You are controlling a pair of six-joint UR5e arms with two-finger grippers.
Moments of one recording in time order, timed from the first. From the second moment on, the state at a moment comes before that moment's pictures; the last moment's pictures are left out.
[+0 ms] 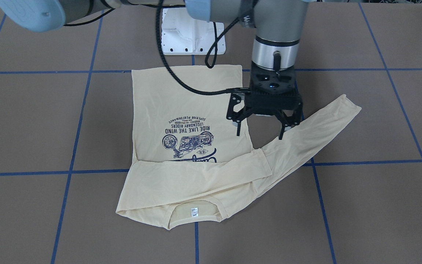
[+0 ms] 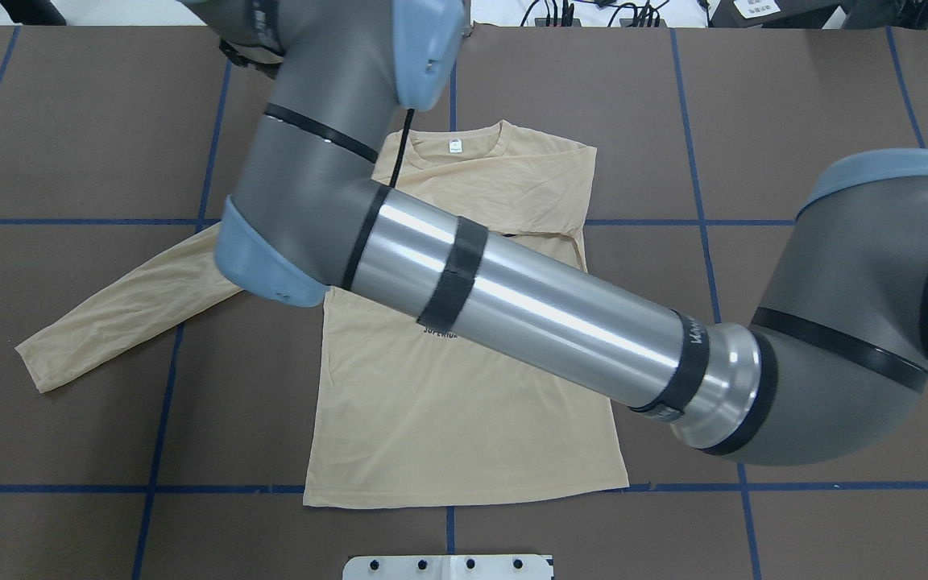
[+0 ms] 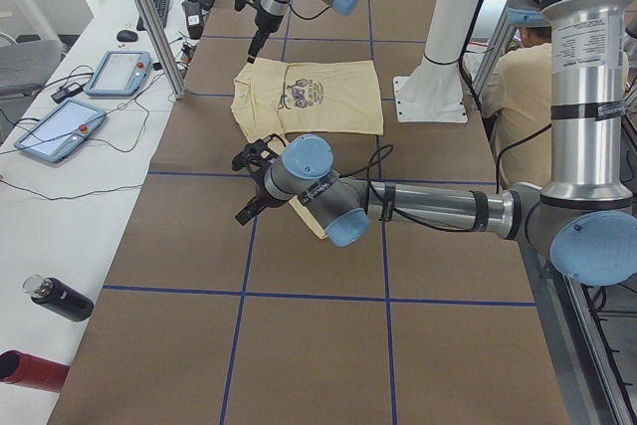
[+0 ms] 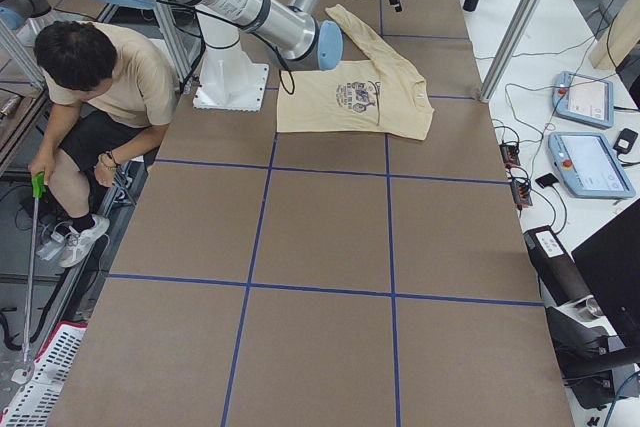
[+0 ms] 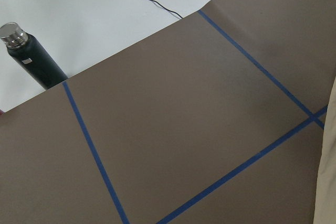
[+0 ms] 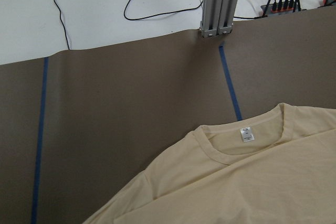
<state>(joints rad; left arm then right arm) -1.41 -1.47 -1.72 -2.41 -2.34 -0.10 0.63 -0.29 1.28 -1.70 1.61 1.30</state>
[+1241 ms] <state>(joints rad) -0.90 -1.32 -1.73 -2.74 -1.89 -0.55 0.99 -1.67 2.10 -1.15 2.02 0.67</state>
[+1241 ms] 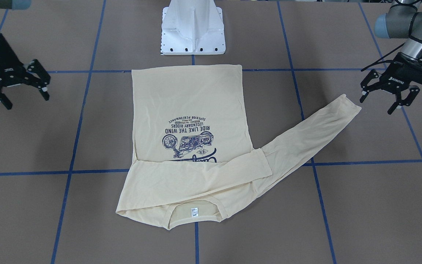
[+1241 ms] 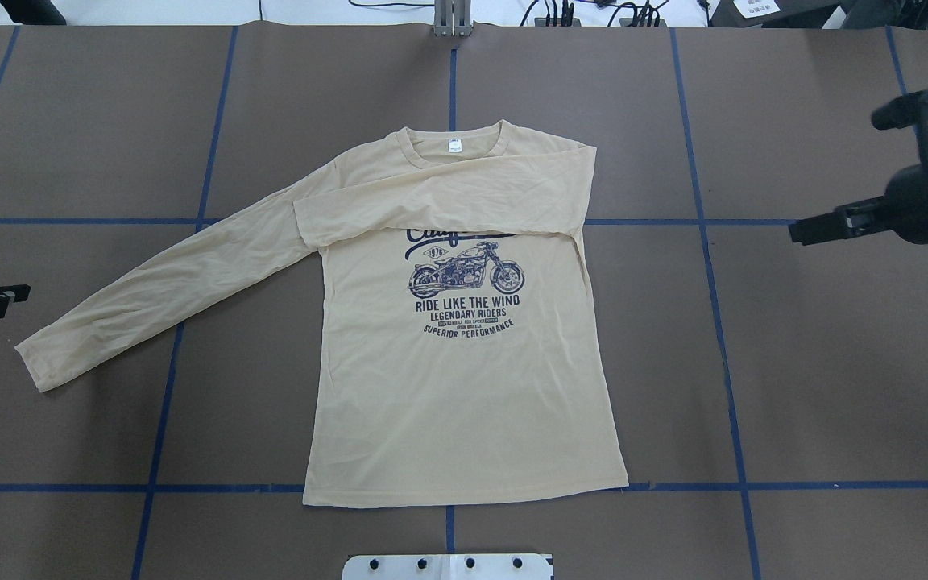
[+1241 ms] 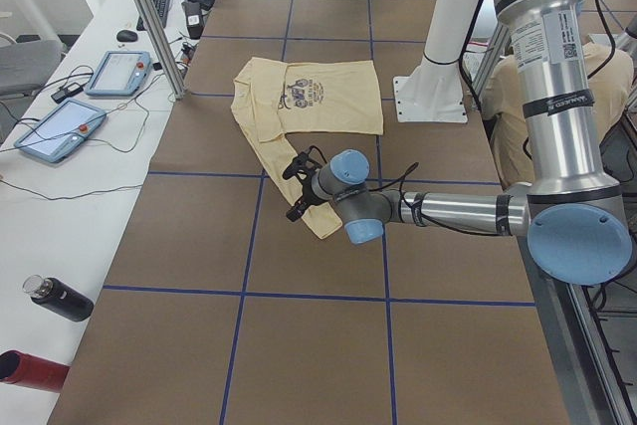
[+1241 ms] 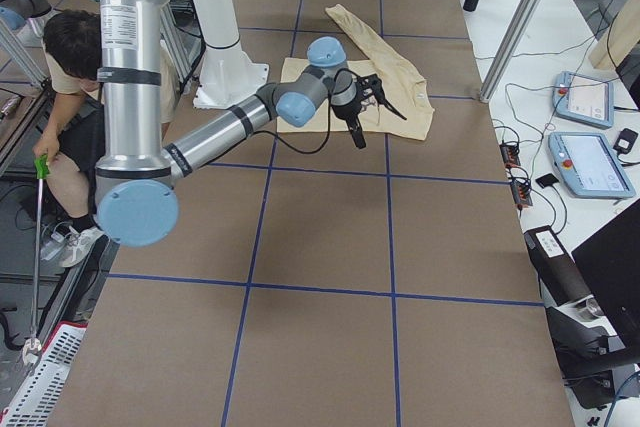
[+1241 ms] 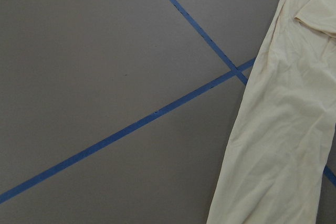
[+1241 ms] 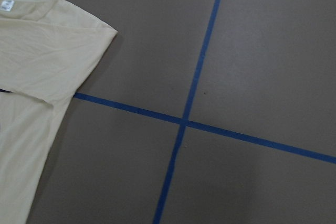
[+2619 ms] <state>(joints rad) -0.64 -1.24 -1.72 -2.74 -1.79 -0.57 1.07 -1.78 2.01 -0.95 2.10 0.61</state>
